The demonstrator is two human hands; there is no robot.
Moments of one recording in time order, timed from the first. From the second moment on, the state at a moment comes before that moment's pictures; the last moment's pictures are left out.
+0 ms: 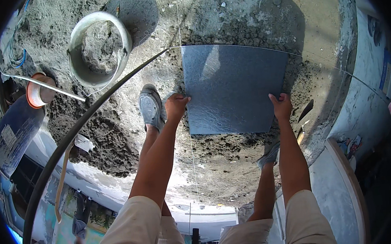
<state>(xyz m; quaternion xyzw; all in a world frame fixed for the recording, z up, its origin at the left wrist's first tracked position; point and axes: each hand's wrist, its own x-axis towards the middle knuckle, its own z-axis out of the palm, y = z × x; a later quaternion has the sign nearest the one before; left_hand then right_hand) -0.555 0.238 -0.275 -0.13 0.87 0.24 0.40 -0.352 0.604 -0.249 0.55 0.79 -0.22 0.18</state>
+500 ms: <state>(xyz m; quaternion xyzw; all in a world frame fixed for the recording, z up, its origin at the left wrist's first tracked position) -0.575 0.237 -0.294 -0.14 0.81 0.35 0.46 -0.365 0.608 -0.254 0.58 0.76 -0.22 0.20</state>
